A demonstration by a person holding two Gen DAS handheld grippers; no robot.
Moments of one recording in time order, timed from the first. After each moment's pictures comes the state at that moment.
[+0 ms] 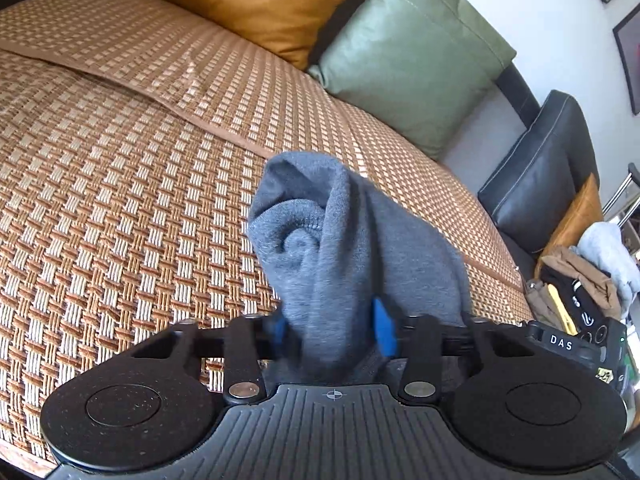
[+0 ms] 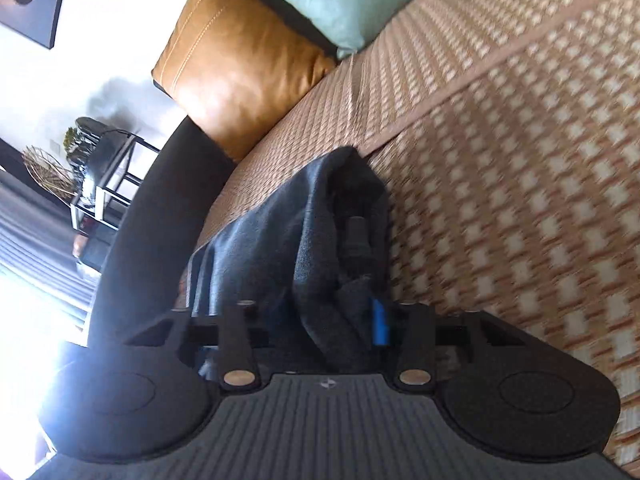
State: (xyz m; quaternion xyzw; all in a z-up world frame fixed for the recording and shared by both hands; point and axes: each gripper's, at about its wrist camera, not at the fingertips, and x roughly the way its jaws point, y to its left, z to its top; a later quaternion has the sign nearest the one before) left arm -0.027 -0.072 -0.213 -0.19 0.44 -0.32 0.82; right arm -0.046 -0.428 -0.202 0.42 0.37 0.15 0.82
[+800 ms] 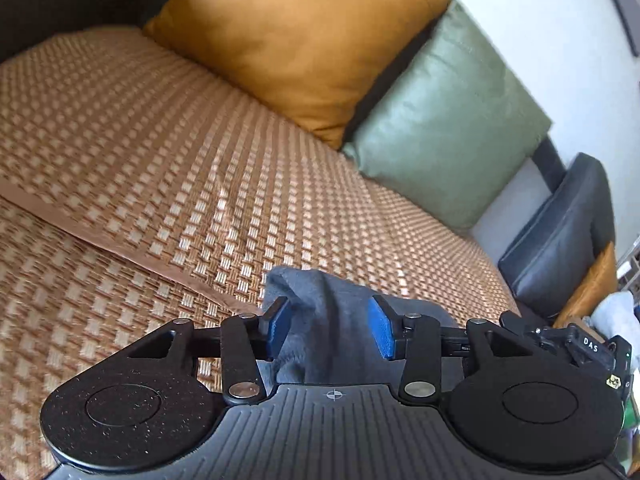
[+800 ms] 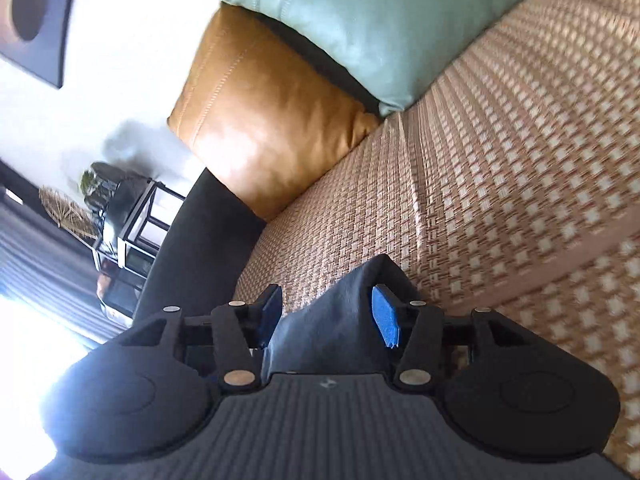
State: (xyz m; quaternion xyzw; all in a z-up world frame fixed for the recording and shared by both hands) left arm 0.118 -0.057 -0.177 -0.22 0.43 -0.29 0.83; right arm 0.098 -0.445 -0.163 0.45 0.33 0.16 0.81
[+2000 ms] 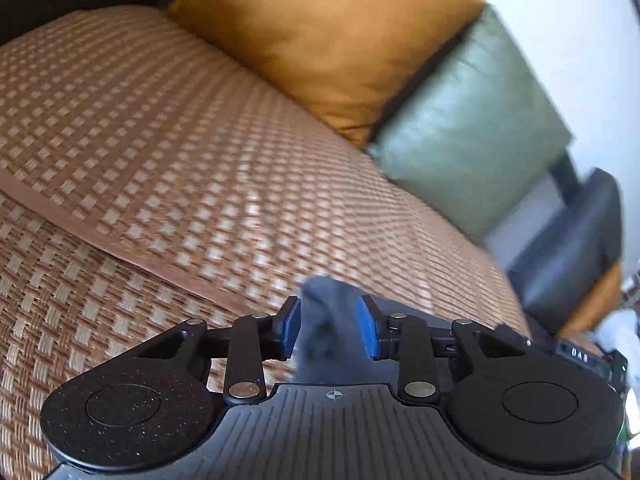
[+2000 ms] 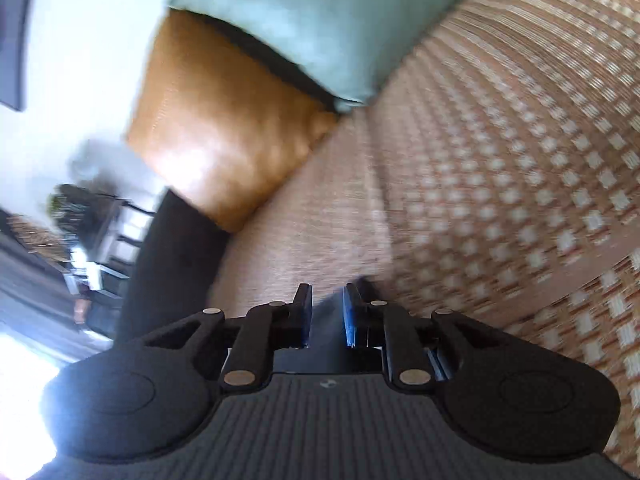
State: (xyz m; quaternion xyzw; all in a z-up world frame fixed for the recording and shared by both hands) left arm 0.129 -0.041 -0.178 -0.22 0.43 -0.30 0.82; right arm 0.091 -0.439 -0.175 0.45 0.33 0.15 0.81
